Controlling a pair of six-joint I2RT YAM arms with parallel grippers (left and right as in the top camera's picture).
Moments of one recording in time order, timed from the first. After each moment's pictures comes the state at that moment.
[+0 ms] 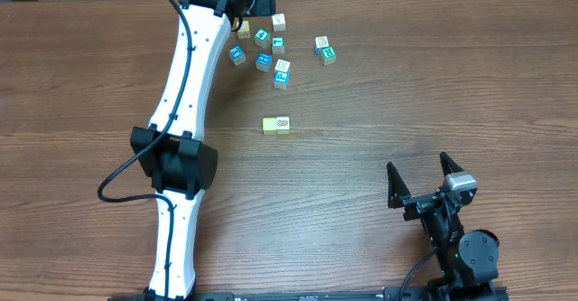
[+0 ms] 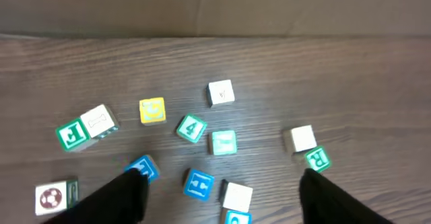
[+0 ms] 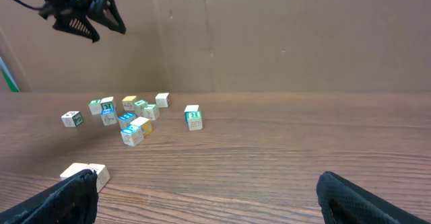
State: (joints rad) left arm -0.26 2.43 2.68 -1.11 0.01 -0.27; right arm 0.18 0.01 0.02 -0.04 -0.04 0.10
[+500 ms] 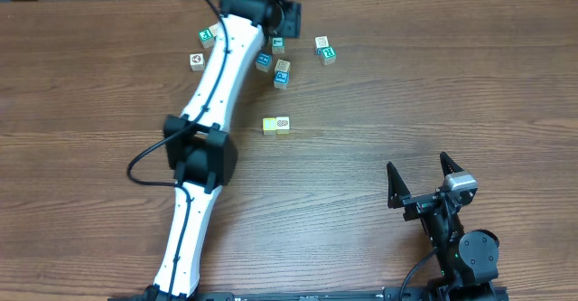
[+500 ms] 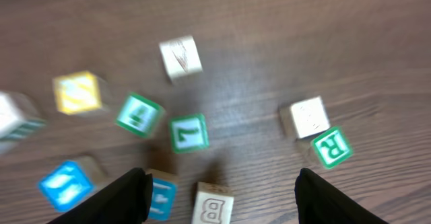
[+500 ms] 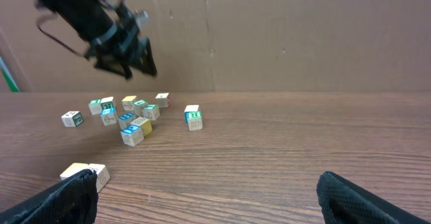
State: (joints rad) left arm -0.35 2.60 2.67 -1.06 -0.03 -0.25; right arm 0.18 0.01 0.02 -0.03 -0.04 0.10
